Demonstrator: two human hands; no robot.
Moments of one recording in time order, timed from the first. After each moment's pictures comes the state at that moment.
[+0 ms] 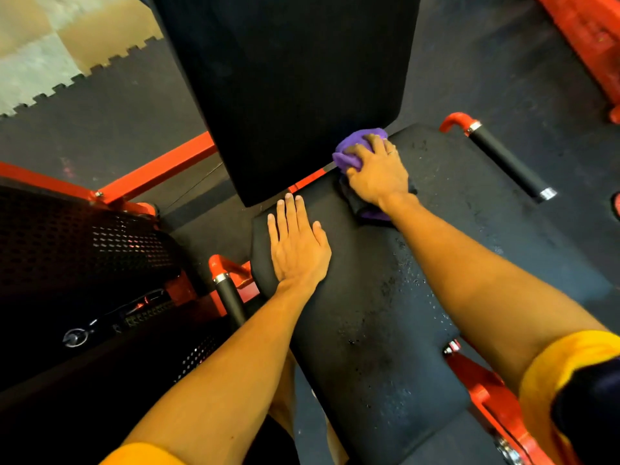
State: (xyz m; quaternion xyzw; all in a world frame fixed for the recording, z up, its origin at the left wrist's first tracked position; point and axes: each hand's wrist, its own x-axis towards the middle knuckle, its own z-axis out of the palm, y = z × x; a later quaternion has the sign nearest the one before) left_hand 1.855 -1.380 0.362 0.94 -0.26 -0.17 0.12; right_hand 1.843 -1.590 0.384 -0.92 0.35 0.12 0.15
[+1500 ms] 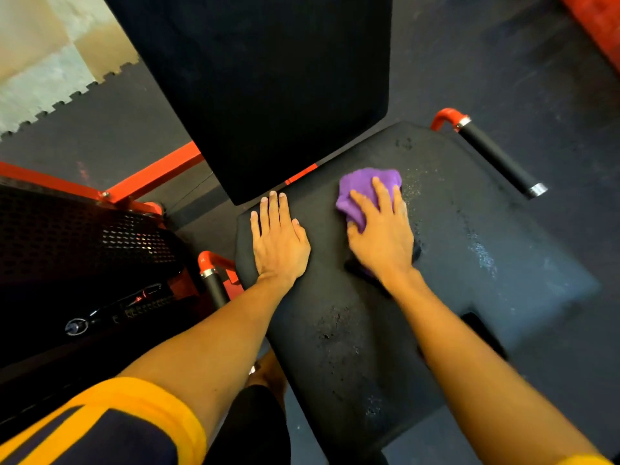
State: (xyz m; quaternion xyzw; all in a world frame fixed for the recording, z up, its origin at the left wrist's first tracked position) left_hand 1.856 -1.382 0.367 0.95 -0.27 -0.16 0.07; right_hand 1.738 -1.526 0.400 -0.90 0.38 0.02 0.21
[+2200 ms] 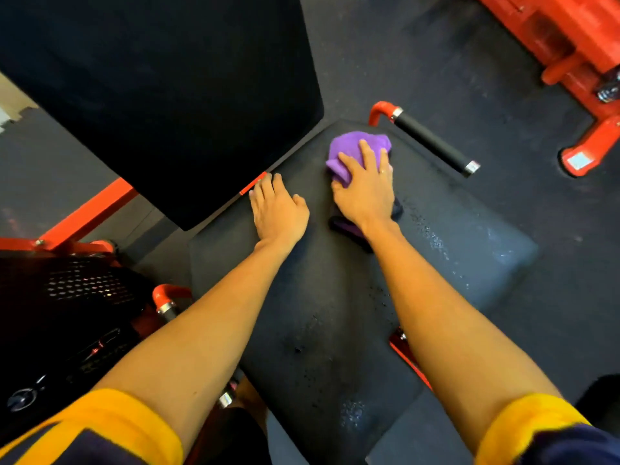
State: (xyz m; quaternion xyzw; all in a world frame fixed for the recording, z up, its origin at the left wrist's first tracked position) left_hand 1.857 -1.493 0.375 0.91 -0.29 -0.24 0.17; right_hand 1.747 -1.606 0.395 -0.85 0.49 -0.01 0.17
